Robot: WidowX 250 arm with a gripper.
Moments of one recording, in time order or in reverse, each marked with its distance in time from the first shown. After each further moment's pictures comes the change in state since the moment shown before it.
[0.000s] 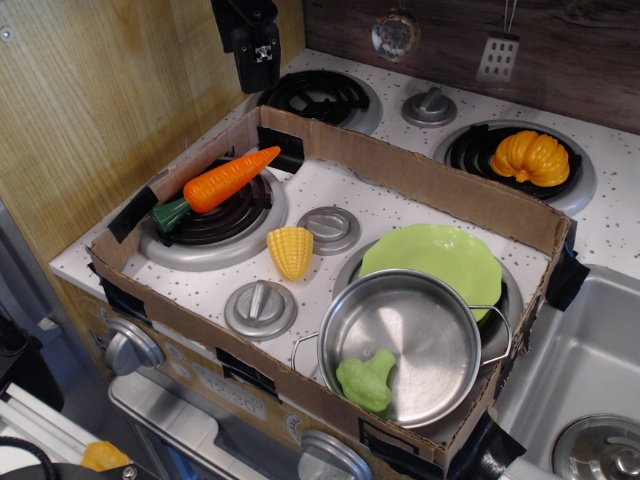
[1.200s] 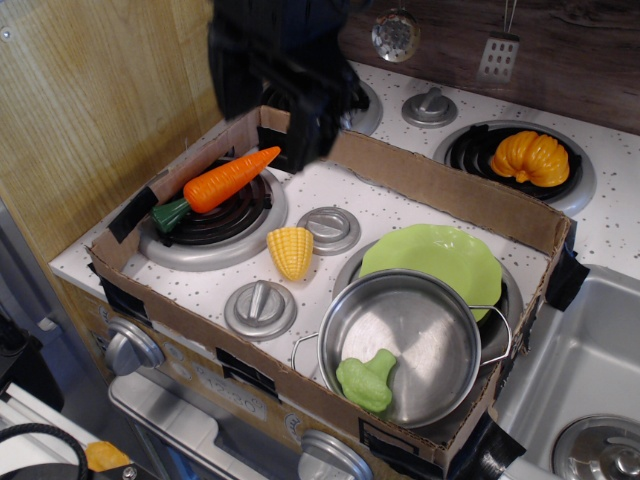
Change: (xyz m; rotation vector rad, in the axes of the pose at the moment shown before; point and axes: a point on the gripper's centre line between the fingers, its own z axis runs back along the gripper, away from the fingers) arm -0.015 -0.128 0.041 0.057 0.096 0.463
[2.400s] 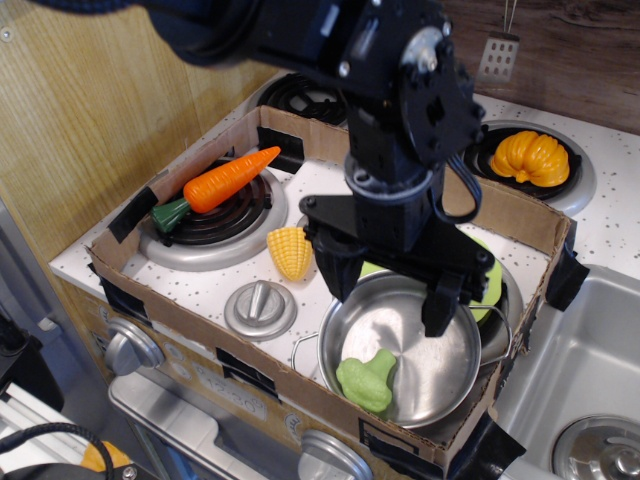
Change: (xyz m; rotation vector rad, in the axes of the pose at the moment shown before) arm -0.007 -0.100 -0.056 -0.155 -0.111 0.241
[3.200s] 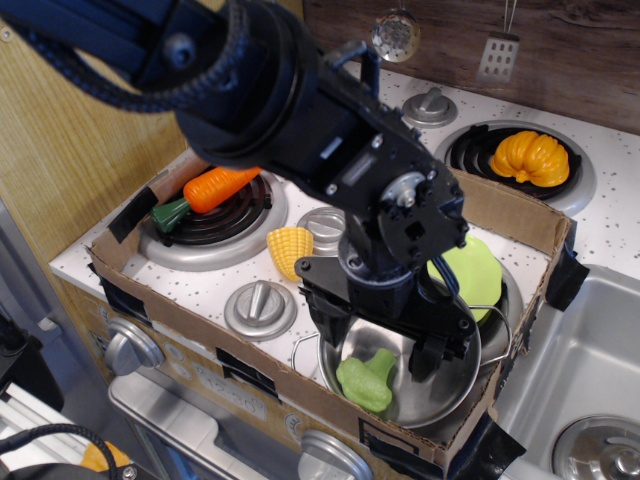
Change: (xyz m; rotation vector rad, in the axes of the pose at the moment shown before) arm -0.012 0.004 -0.038 0.038 -0.065 0.026
